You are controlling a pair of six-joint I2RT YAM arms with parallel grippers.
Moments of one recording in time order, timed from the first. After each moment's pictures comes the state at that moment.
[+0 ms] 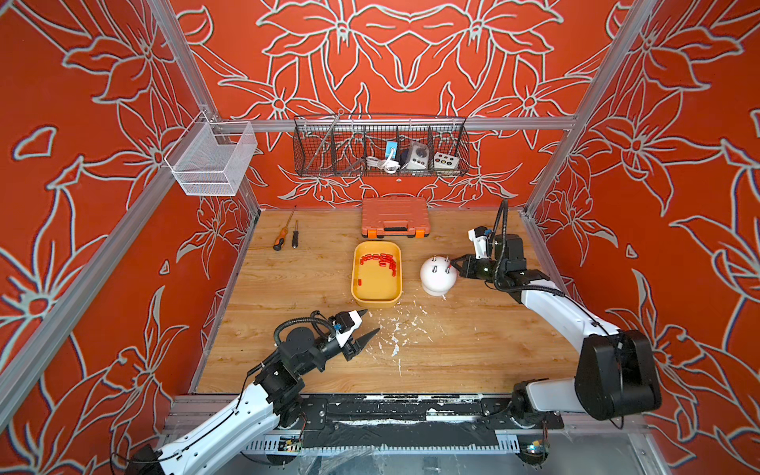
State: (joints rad) left arm -0.66 0.48 0.13 0.29 0.27 0.17; right arm 0.19 1.37 0.88 -0.16 -0.50 0.32
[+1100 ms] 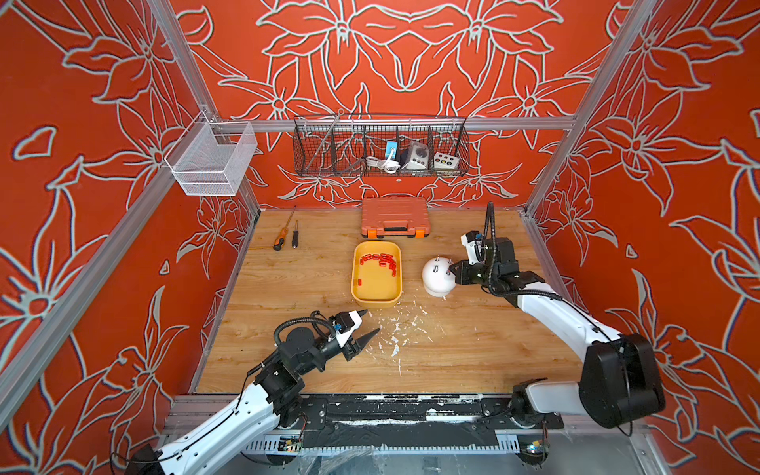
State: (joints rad) left arm -0.66 0.48 0.13 0.29 0.27 0.17; right arm 0.28 1.35 0.87 -0.24 -0.32 0.22
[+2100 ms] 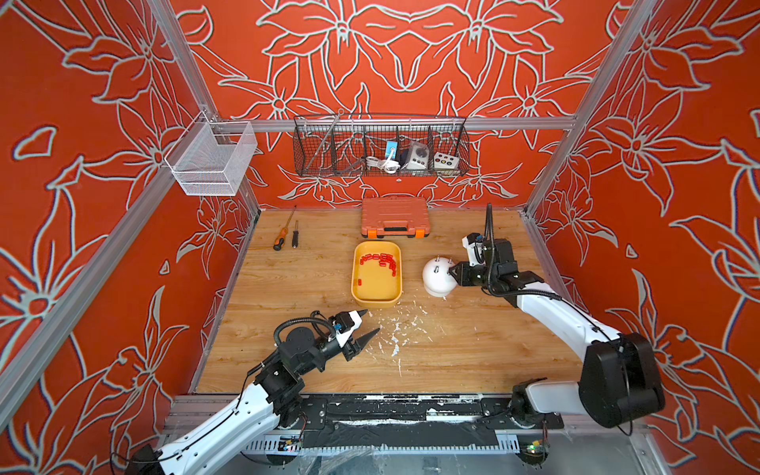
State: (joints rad) left arm -0.66 0.48 0.13 0.29 0.27 0.17; right arm 0.29 1.35 0.88 -0.28 -0.29 0.25
